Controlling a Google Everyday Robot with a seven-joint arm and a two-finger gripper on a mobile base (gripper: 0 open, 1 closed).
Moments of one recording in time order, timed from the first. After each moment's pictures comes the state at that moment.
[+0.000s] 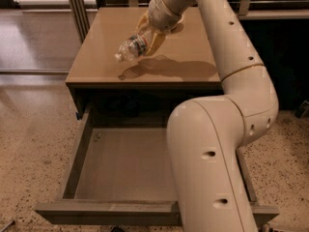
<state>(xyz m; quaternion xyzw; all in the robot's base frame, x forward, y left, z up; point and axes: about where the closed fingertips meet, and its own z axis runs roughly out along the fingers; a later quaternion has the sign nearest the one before) 0.772 0.024 0.889 -0.83 0.44 0.06 0.33</state>
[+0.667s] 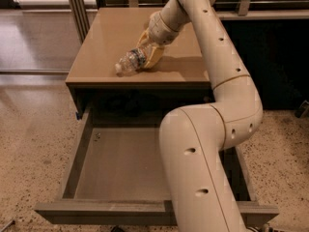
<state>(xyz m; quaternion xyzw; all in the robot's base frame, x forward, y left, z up) 0.783 0.024 0.832 -0.81 0.48 0.11 0.31</state>
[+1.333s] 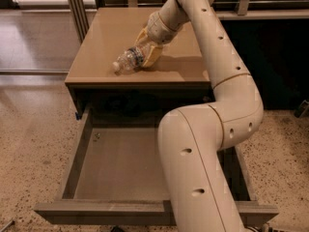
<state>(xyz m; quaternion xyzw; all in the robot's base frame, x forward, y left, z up) 0.787 0.028 0.836 -0.81 0.48 0.11 0.32</state>
